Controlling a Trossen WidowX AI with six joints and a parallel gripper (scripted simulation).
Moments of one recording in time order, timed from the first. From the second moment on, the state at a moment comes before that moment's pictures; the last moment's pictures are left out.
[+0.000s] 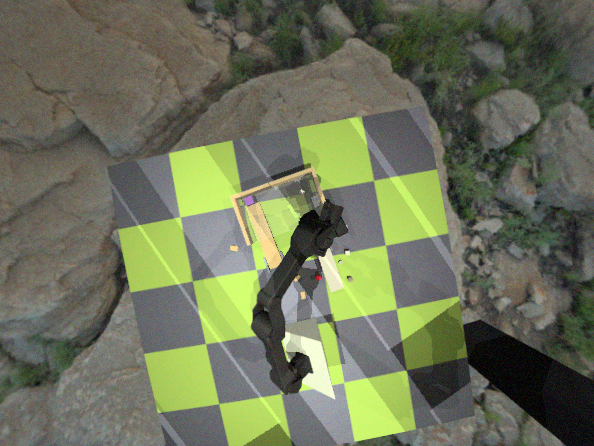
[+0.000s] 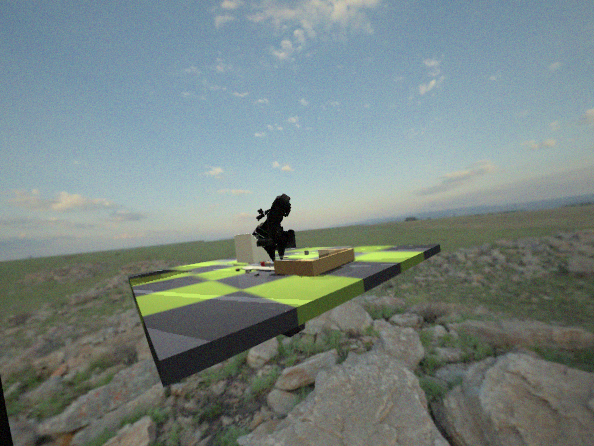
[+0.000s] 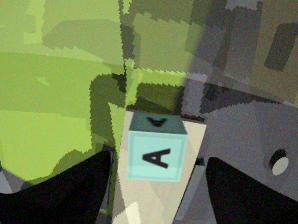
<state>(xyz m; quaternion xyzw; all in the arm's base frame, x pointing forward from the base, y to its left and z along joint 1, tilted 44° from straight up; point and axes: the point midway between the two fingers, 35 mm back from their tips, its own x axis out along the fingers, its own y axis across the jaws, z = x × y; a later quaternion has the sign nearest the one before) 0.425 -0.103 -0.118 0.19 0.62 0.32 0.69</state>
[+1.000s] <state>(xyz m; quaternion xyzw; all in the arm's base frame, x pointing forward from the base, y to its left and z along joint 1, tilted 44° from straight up) 0.425 -0.083 -0.137 0.19 0.62 0.32 0.69</state>
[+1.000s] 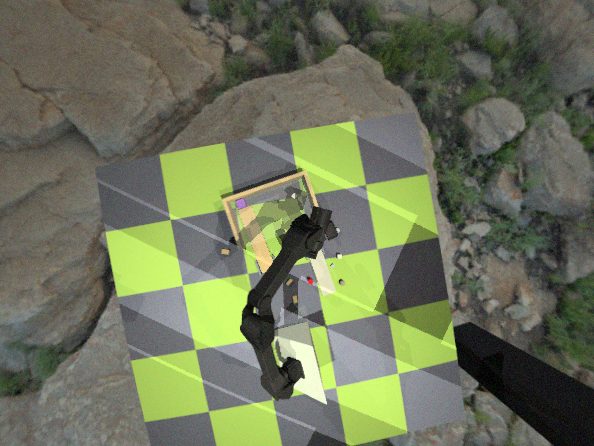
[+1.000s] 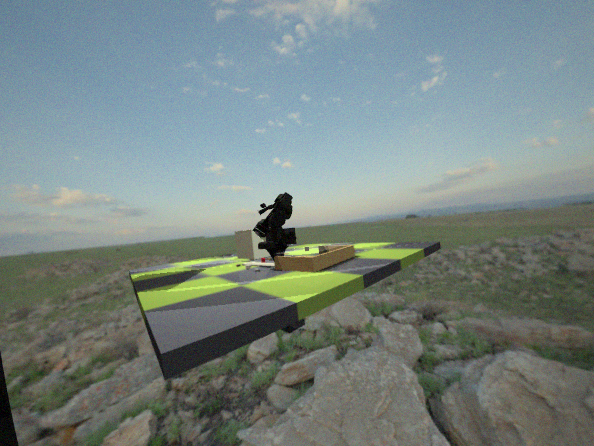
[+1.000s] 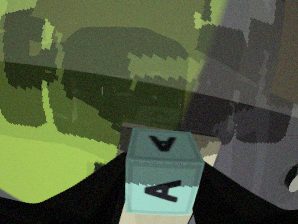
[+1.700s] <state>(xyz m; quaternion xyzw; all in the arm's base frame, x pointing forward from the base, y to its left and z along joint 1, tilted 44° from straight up) 0.387 -0.093 -0.107 0.20 0.62 0.32 0.69</state>
